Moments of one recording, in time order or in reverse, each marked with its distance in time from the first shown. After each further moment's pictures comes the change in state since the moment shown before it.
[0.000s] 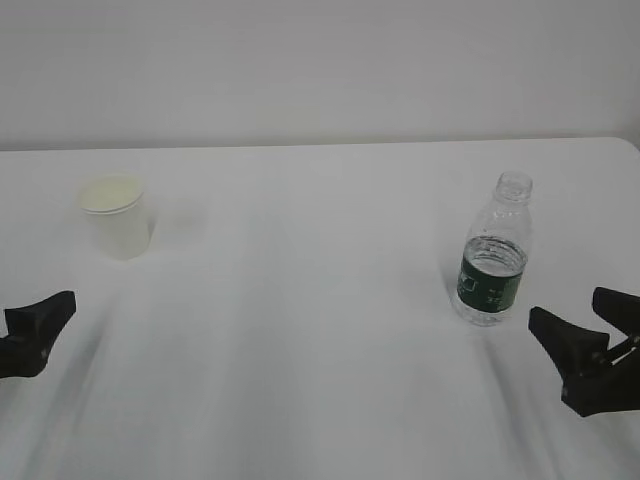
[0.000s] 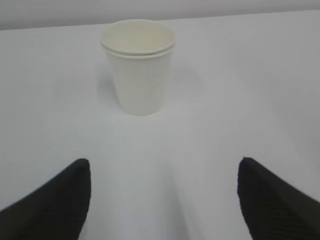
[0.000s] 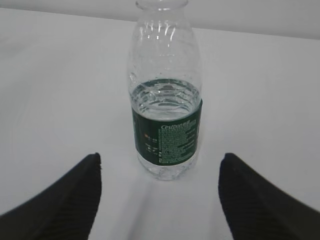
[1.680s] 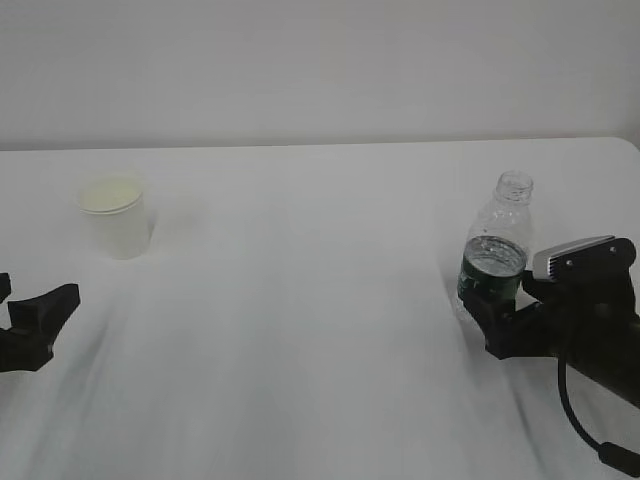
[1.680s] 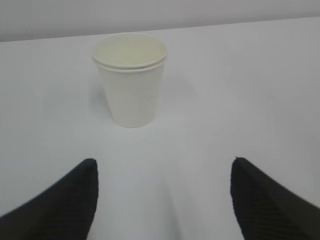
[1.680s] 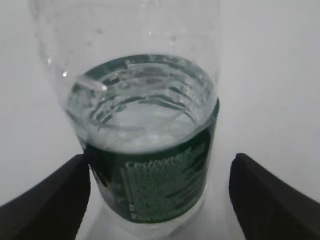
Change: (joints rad) left arm 0.000 0.002 -0.023 0.026 0.000 -0.002; right arm 0.000 0.432 -0.349 -0.027 -0.006 -0.002
